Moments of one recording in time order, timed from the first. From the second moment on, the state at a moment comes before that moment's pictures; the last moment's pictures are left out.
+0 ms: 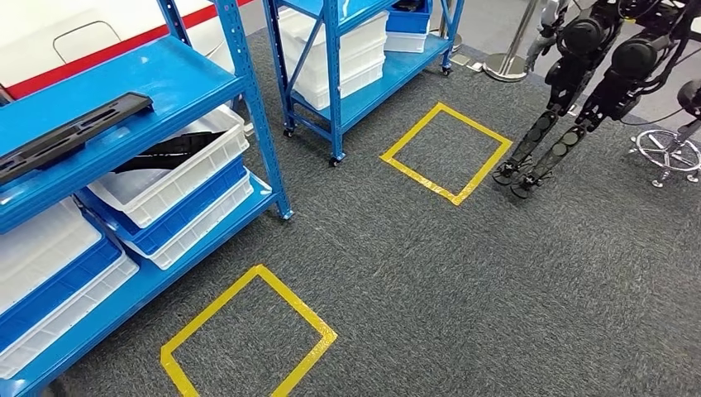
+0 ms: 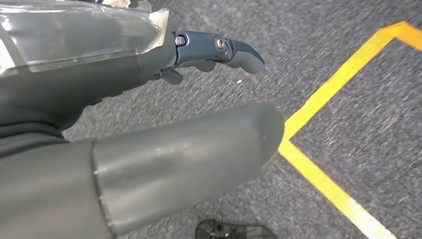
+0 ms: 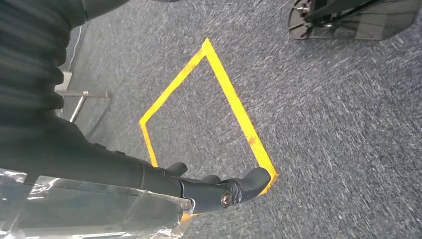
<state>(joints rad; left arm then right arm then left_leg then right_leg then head) -0.10 -0.10 1.04 -0.21 -0.88 0.41 -0.34 -0.10 0.16 -1.12 -0.20 1.48 -0.23 -0.04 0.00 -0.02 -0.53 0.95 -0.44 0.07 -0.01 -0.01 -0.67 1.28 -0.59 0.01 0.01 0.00</state>
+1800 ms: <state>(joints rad) -0.11 -0.11 1.08 -0.20 -0.86 0.16 0.12 -0.10 0.16 -1.09 -0.19 1.48 -0.23 -0.01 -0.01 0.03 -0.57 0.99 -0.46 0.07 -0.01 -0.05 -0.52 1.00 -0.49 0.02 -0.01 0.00</state>
